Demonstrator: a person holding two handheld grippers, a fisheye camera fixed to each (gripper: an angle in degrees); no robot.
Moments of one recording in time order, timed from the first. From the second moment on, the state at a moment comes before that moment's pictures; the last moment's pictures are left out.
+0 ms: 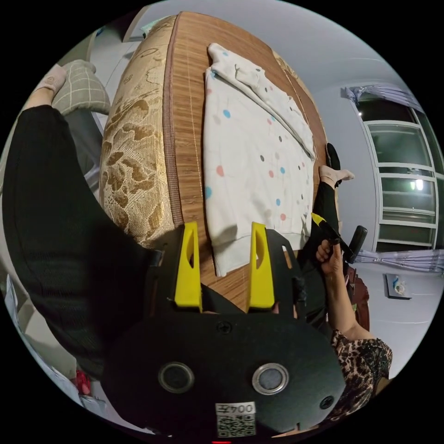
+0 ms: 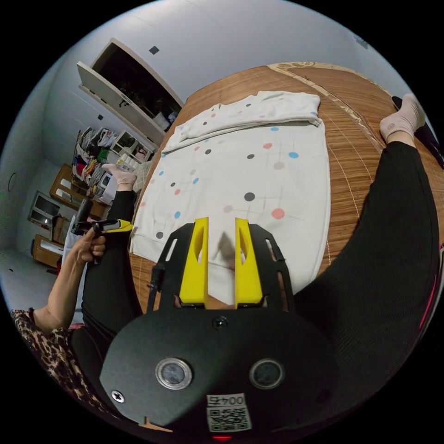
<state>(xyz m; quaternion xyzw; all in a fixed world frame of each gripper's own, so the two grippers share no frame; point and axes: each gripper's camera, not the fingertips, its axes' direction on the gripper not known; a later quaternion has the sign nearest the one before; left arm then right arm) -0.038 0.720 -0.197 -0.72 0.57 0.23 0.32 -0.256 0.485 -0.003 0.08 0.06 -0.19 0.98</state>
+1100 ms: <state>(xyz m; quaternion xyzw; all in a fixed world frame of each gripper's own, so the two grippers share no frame) -0.052 0.731 -0.277 -0.72 0.57 0.34 0.21 -0.217 0.465 -0.041 0.02 0.04 -0.02 1.00</state>
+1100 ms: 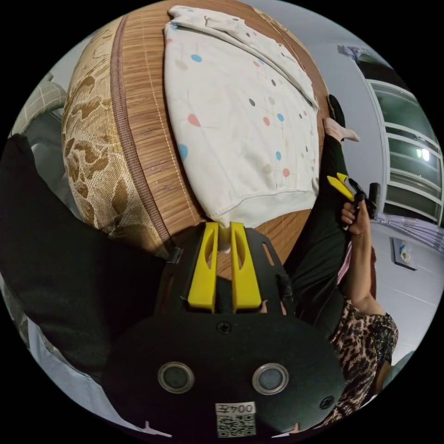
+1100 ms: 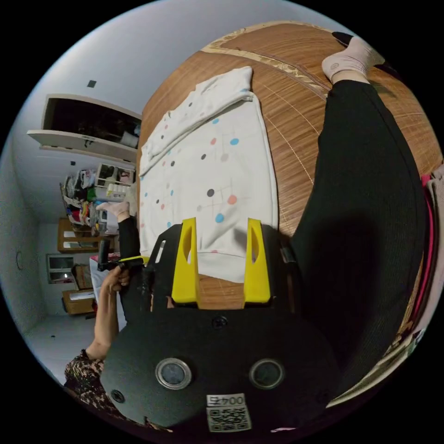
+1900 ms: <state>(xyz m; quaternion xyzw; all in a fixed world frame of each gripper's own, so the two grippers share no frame) -0.070 0.715 -0.314 -0.71 0.57 0.35 0.22 -0.256 0.423 0.029 -0.18 0.21 0.02 0.96</state>
